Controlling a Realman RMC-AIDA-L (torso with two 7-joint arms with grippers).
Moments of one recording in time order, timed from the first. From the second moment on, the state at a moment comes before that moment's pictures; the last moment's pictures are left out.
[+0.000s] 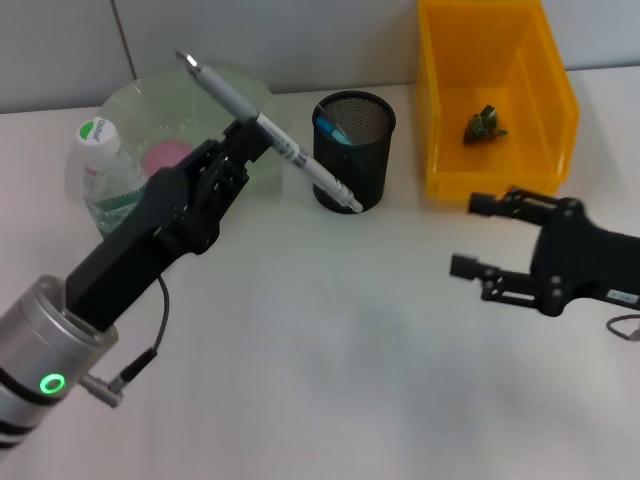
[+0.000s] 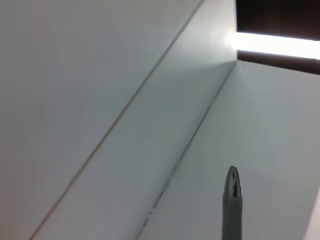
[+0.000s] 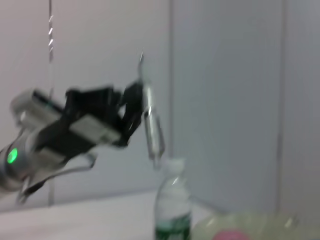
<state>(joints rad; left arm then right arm) -0.33 -2.08 1.98 0.46 0.18 1.56 -1.09 0.36 2.05 -0.62 -0.53 -1.74 -1.73 0.89</state>
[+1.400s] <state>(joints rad) -0.28 -2.08 2.49 0.57 -0.44 1.48 -1.13 0.42 2.06 -0.62 -0.21 -1.63 -1.84 0.36</state>
